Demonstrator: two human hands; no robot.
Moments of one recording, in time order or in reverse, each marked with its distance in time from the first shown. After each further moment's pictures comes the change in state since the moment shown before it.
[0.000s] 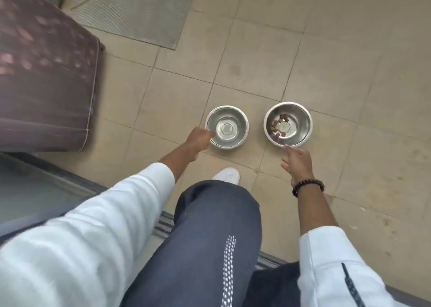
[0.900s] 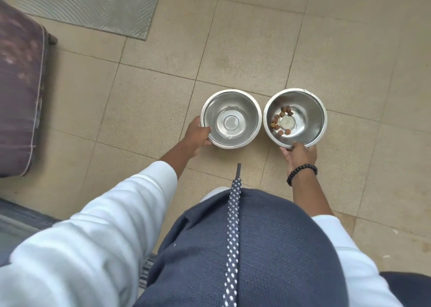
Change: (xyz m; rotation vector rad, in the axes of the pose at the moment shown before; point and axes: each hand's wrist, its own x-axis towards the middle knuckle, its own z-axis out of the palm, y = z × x) left_hand 0.152 -0.012 0.053 -0.178 -0.036 0.146; right_hand 0.147 0.030 0.051 0.648 0.168 -0.060
